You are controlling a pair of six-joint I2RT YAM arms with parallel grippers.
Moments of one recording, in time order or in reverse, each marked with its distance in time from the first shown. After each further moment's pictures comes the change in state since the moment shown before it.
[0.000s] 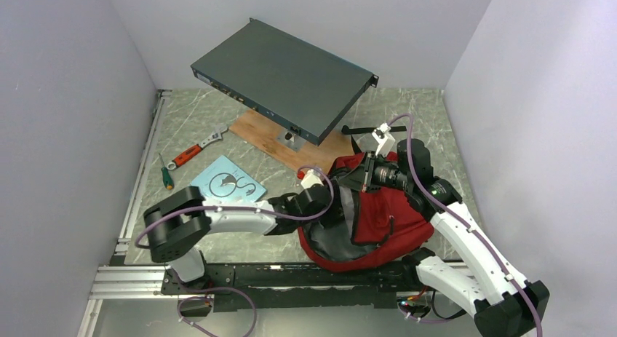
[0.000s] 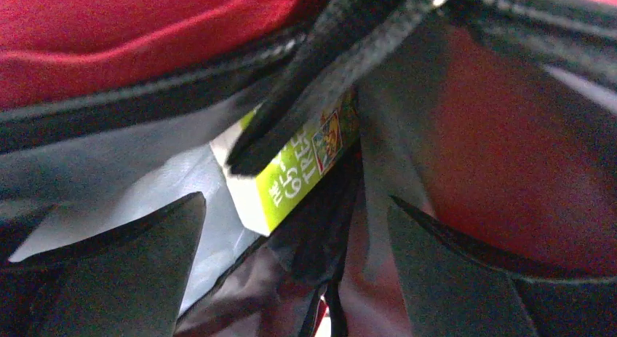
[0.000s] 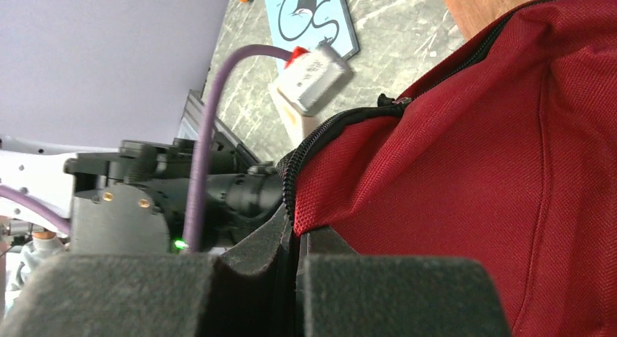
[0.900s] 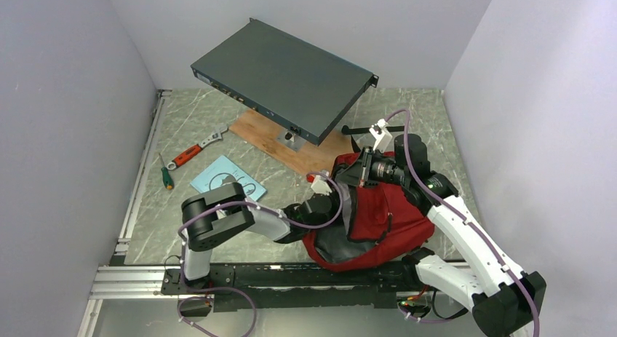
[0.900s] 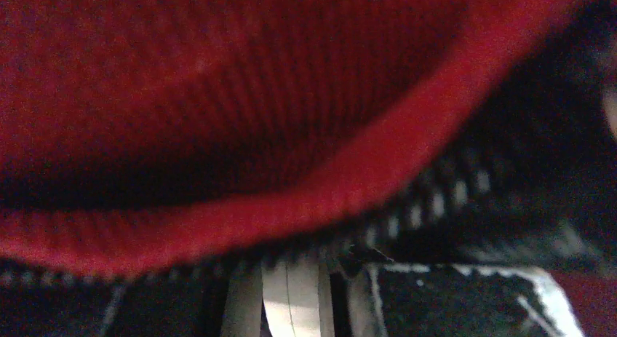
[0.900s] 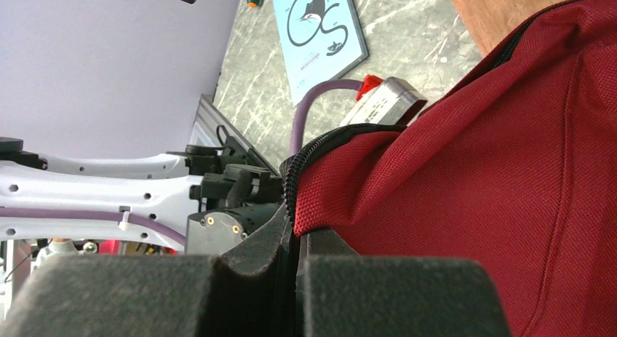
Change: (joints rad) left arm -0.008 0.206 -0.097 0.575 -0.012 0.065; right arm 0.000 0.058 0.028 0.031 -0.023 0.031
